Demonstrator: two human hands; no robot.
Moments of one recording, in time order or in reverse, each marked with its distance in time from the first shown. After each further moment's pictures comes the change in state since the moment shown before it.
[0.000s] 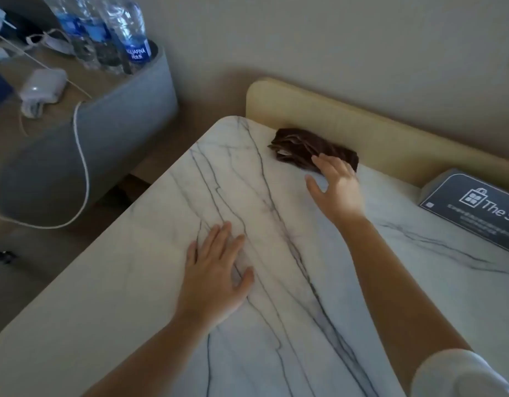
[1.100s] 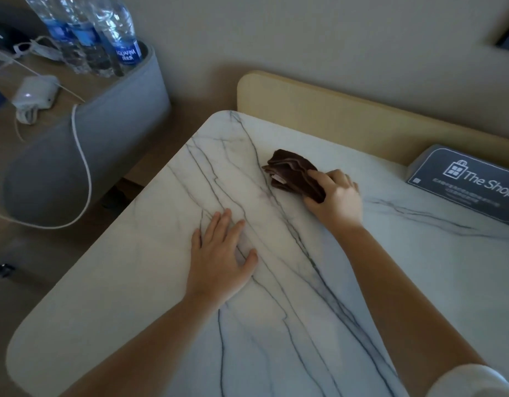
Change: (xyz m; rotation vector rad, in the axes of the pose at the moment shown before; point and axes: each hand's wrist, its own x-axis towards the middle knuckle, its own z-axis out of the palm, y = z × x) left_hand 0.003 -0.005 0.009 -0.030 0.125 0.070; right_hand -0.053 -0.010 -0.006 -0.137 -0.008 0.140
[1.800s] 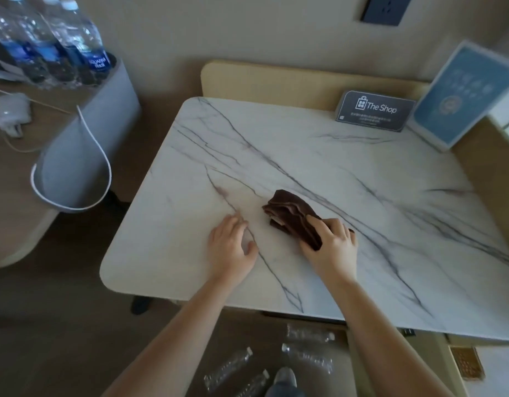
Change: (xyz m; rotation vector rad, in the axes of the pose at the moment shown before) left_hand -0.137 -0.024 -0.029 -0.202 0.000 0.237; right_hand -0.276 -0.115 -0.057 -0.058 0.123 0.371
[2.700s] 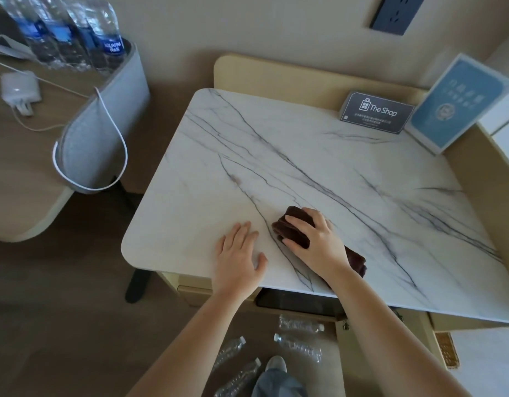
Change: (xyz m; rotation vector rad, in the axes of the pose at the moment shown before) left_hand -0.055 -0.017 -0.008 0.105 -0.071 0.071; right_hand -0.018 -0.031 0.000 -0.038 -0.268 -0.173
